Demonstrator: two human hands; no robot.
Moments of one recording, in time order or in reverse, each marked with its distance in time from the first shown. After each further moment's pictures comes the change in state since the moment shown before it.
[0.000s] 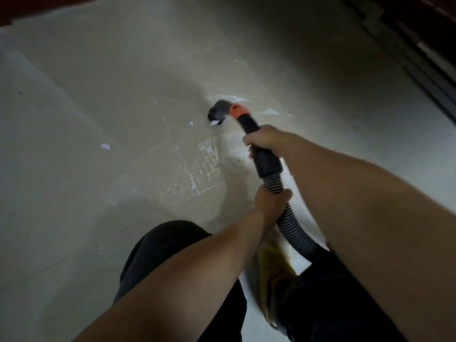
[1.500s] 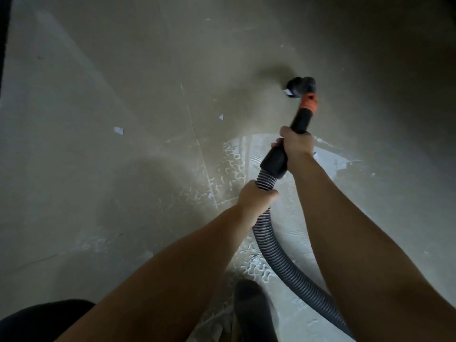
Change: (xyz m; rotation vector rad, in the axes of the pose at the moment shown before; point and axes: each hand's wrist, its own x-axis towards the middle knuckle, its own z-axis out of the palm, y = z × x) left_hand 0.109 -0.021 -0.088 0.101 0.226 -0.113; right_hand 0.119 0.019 0.051 0.651 0.369 0.036
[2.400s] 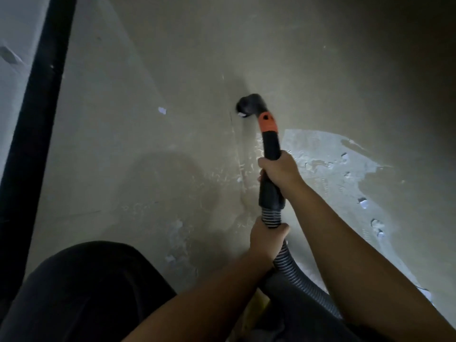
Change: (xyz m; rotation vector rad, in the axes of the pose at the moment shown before) left_hand -0.087 -0.081 0.000 -0.247 0.125 -0.110; right_hand -0.102 0.055 0.027 -0.531 -0.381 -0.119
